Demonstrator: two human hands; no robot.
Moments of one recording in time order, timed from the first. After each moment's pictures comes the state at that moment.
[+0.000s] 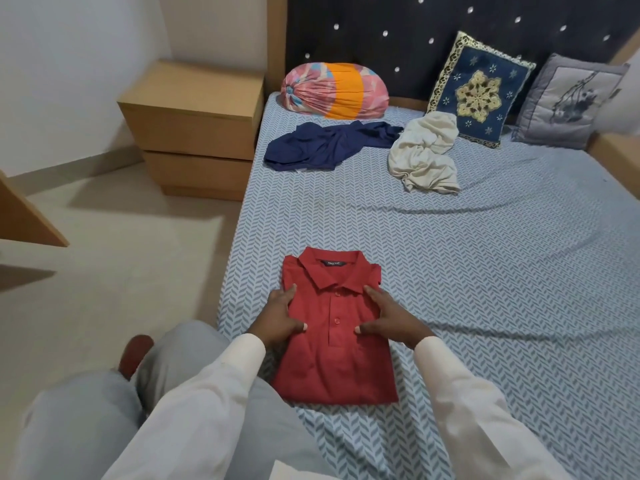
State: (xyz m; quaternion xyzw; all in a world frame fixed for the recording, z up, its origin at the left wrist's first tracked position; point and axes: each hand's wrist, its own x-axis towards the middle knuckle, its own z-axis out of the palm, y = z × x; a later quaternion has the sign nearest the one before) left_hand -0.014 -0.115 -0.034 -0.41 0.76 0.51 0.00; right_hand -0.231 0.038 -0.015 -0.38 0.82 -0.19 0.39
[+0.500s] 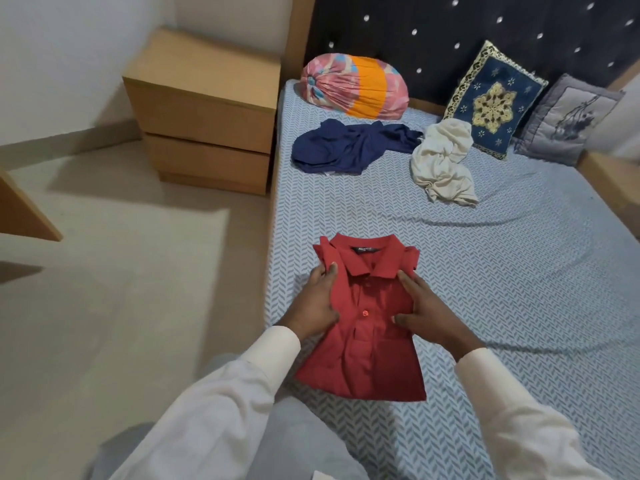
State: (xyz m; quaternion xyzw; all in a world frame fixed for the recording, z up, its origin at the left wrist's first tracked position) left_hand 0.009 -0.200 0.002 -0.29 0.82 0.48 -0.05; right_hand -0.175 -0.041 0.053 -0.40 0.87 -0.13 0.26
